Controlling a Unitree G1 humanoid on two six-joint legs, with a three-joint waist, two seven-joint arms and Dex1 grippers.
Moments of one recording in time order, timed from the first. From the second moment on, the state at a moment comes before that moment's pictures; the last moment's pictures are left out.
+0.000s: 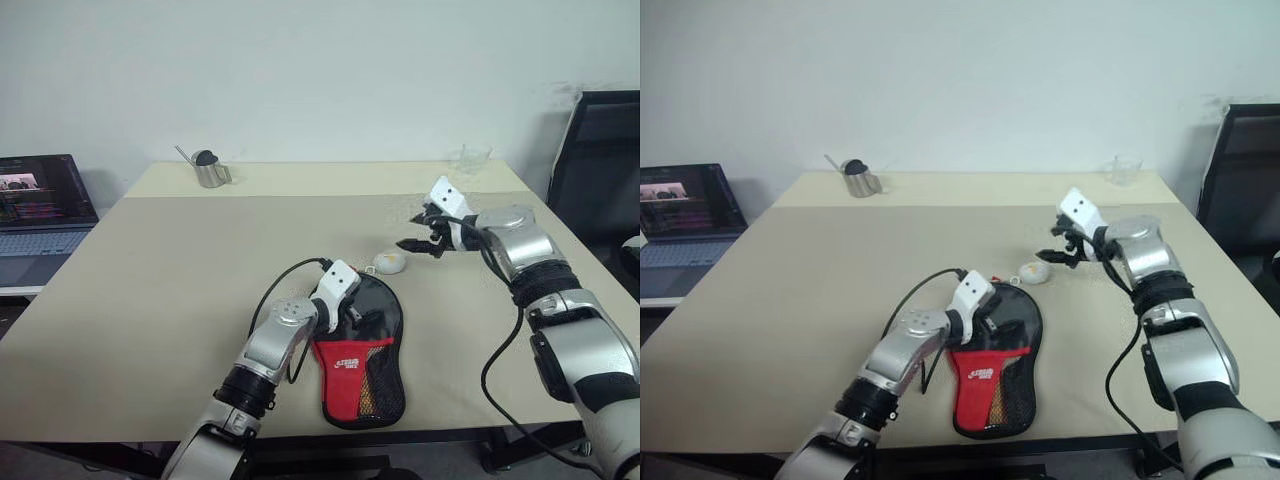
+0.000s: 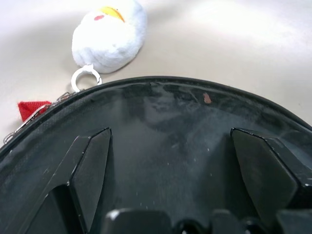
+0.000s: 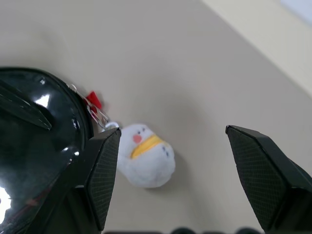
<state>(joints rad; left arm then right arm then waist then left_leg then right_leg) -0.61 0.18 -0.27 0.29 -0.06 0.43 -0.64 -1.16 -0.46 0.18 0.96 -0.05 0.21 0.95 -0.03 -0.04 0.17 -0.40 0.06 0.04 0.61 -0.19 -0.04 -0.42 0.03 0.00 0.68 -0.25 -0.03</state>
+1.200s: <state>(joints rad) -0.58 0.19 -0.27 0.23 -0.05 0.48 -0.63 -1.23 -0.23 0.06 1.28 -0.06 0.28 0.65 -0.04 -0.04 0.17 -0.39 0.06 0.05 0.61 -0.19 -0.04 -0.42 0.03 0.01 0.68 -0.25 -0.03</state>
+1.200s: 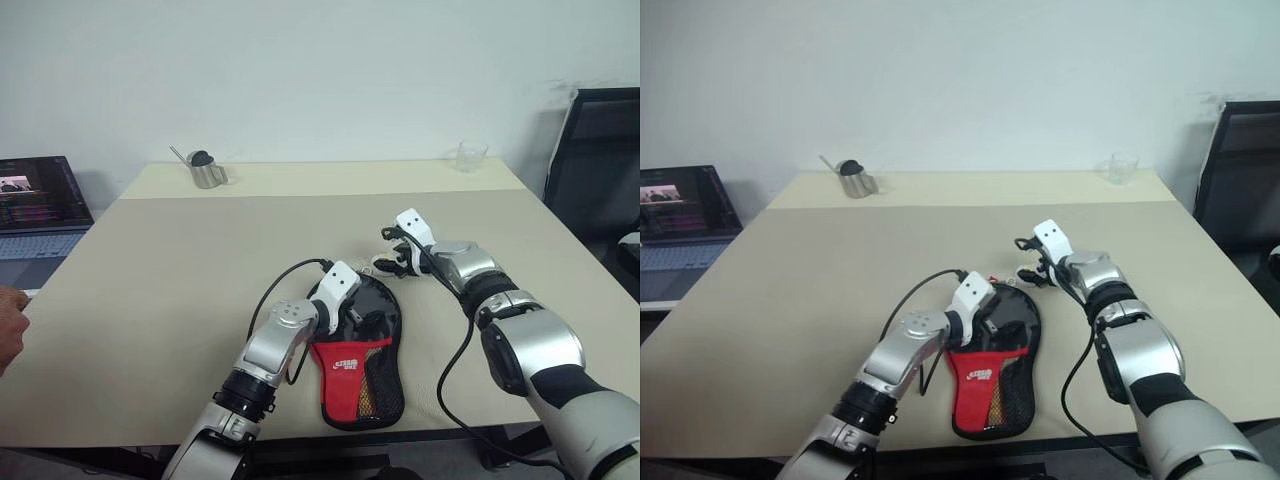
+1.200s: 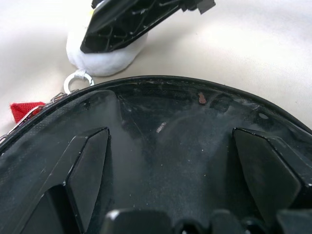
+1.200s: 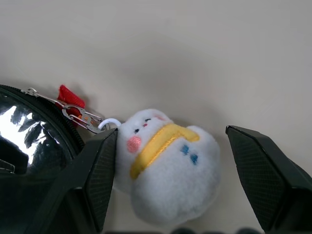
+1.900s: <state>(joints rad) -0.57 0.19 -0.27 0.22 -0.05 0.49 -0.62 -1.23 -0.26 0.04 1.22 -0.06 0.28 0.70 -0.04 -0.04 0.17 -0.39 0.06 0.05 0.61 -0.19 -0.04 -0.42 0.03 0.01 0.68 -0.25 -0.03</state>
